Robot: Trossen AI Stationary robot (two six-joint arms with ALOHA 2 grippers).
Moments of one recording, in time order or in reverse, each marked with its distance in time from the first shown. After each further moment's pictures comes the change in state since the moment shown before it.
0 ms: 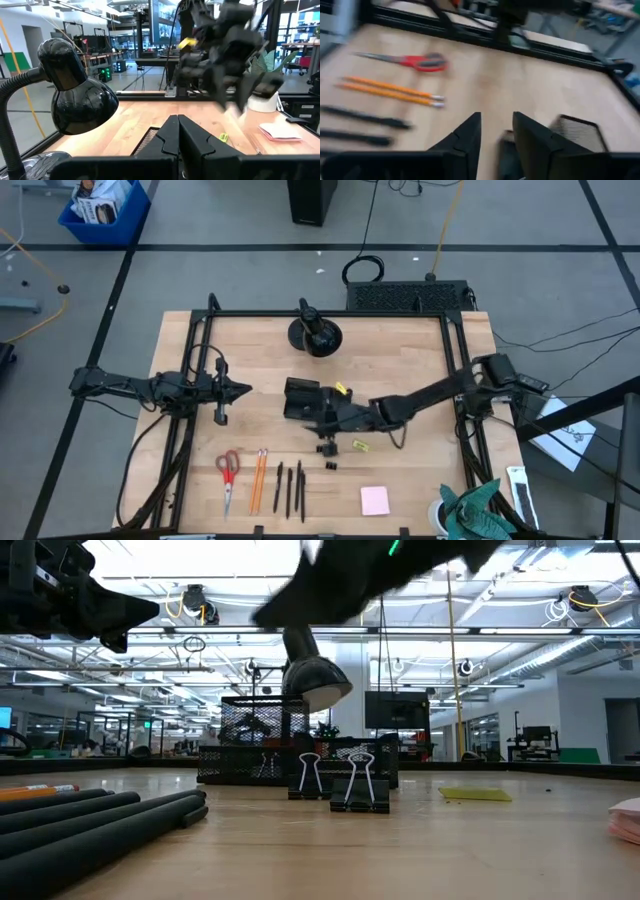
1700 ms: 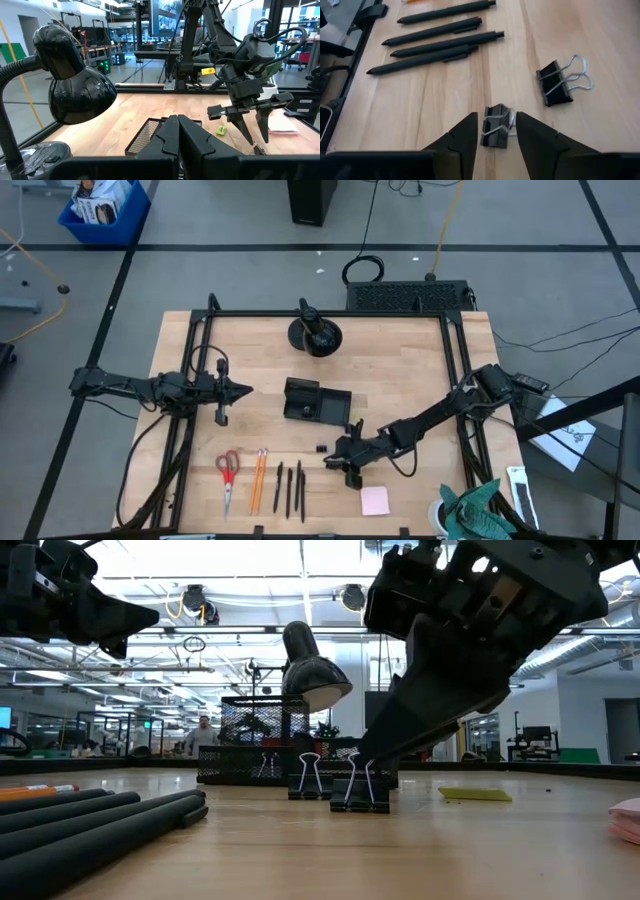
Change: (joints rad) left arm 0.000 0.000 0.000 -0.039 0.000 -0.026; right arm 0.146 0.101 -0.212 0.038 -0.150 0.585
